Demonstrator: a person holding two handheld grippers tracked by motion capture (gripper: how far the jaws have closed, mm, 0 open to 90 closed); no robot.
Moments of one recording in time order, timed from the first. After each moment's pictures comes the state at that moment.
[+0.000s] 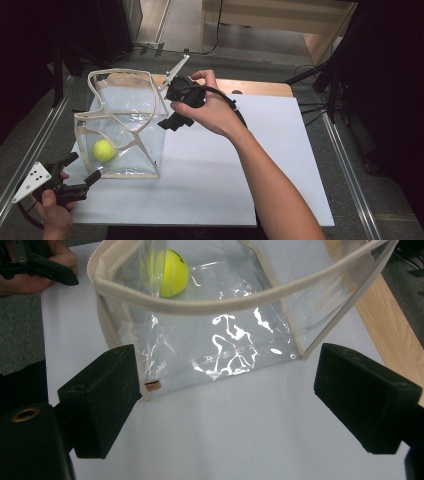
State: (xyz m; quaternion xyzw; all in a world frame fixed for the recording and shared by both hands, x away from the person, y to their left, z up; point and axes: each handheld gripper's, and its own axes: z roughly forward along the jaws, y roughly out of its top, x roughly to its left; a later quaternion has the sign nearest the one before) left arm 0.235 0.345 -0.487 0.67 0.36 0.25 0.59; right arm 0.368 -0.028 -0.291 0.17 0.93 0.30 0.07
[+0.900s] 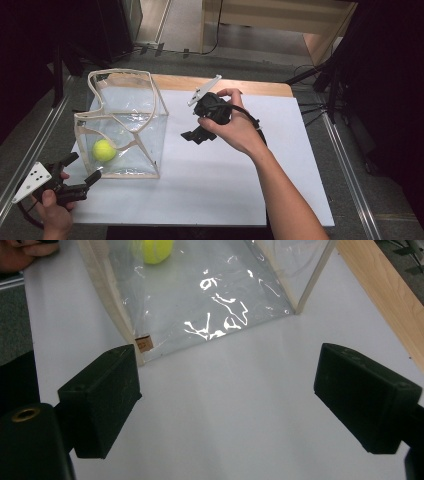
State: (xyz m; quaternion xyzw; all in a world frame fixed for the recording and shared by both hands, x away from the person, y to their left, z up) left arm 0.235 0.345 -0.487 0.67 0.36 0.26 0.59; right arm 0.347 -0.082 -0.325 0.21 0.92 0.32 0.08
